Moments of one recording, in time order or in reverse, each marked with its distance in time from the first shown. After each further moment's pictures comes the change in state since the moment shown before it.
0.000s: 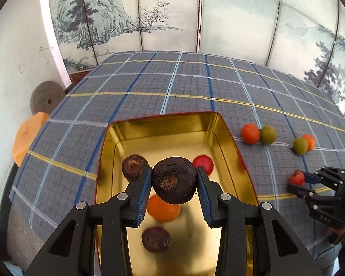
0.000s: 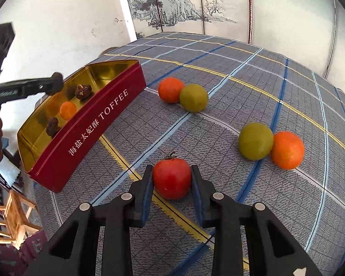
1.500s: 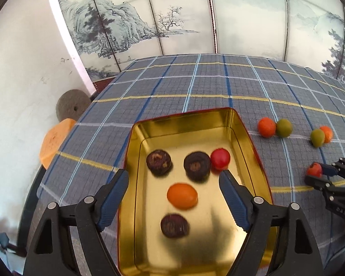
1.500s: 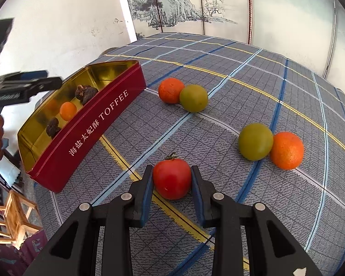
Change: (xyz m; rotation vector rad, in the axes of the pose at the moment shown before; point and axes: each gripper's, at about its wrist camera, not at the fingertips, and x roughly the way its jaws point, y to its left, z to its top) left arm -0.025 -0.011 -0.017 0.027 -0.023 0.186; right arm -0.002 -0.003 -0.001 0.005 -0.008 0.001
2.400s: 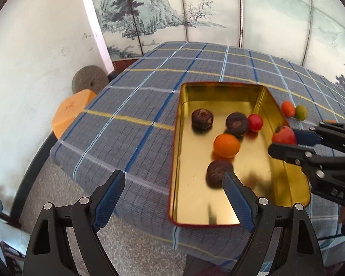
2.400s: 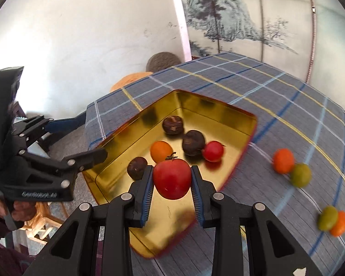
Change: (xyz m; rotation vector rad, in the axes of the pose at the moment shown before) left arm -0.025 0.061 -0.063 -0.147 0.060 0.043; right arm 0.012 0.138 0.071 -0.191 -0.021 0.230
